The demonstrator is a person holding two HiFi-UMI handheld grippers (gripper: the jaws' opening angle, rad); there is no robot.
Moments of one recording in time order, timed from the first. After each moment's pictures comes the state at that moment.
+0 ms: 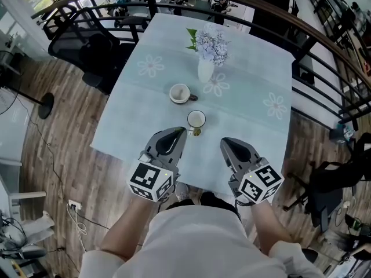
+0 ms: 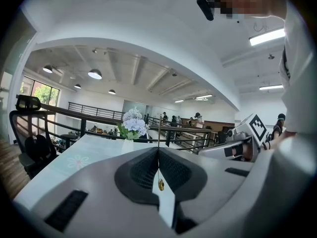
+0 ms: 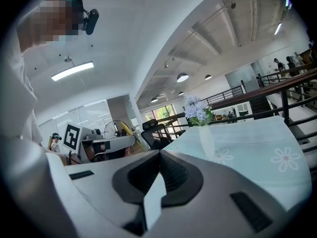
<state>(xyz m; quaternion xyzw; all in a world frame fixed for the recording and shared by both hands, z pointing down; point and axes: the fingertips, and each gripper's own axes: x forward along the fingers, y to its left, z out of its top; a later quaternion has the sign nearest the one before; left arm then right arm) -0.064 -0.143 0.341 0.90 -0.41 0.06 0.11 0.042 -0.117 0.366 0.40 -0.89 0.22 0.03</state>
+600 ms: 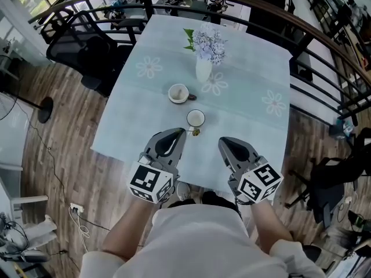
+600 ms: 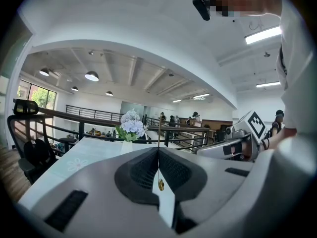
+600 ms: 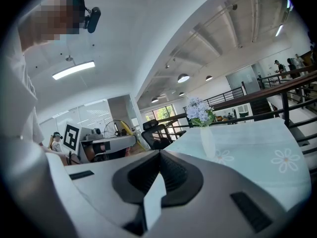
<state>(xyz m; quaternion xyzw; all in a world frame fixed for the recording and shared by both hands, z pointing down) -0.064 -0.135 0.335 0.91 -0.40 0.06 0.09 0.036 -0.111 0.361 0.40 -0.89 0.22 0.03</state>
